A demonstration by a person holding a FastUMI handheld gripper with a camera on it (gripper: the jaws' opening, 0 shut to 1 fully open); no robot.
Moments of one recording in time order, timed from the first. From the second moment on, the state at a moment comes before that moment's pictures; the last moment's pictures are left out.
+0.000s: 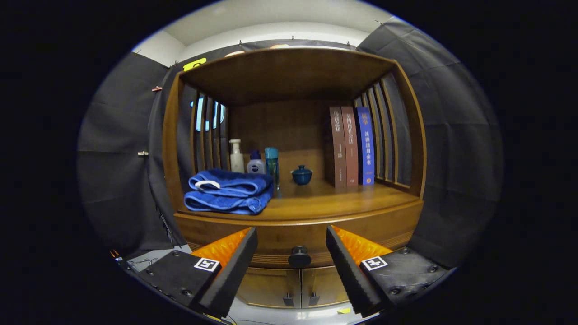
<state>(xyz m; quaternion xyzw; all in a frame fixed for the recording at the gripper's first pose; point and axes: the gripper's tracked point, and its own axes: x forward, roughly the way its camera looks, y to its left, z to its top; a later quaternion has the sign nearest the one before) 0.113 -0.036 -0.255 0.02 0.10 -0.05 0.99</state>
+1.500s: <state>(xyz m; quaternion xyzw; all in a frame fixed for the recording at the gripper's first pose) 0.138 -0.051 -0.358 0.02 0.13 -0.05 0.99</state>
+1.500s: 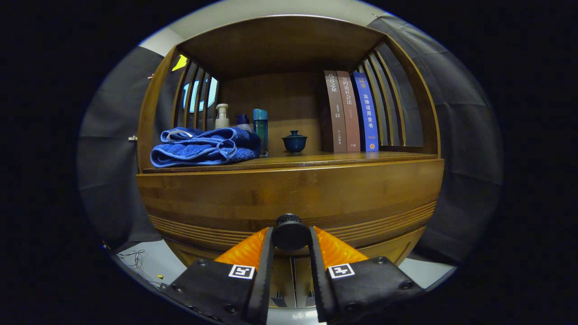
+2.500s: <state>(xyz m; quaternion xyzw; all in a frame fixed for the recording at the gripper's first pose) 0.154 -0.051 -0.358 0.02 0.13 -0.05 0.99</state>
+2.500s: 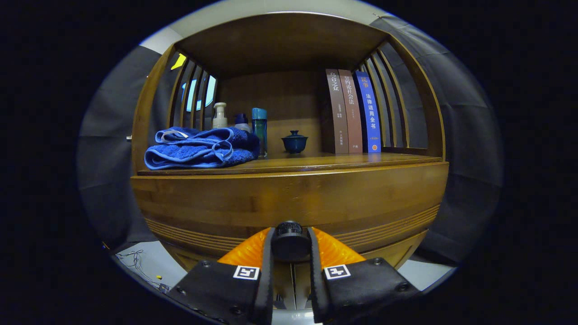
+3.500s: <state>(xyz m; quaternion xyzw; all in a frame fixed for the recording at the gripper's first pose) 0.058 -0.043 -0.344 0.00 0.15 -0.05 0.99</state>
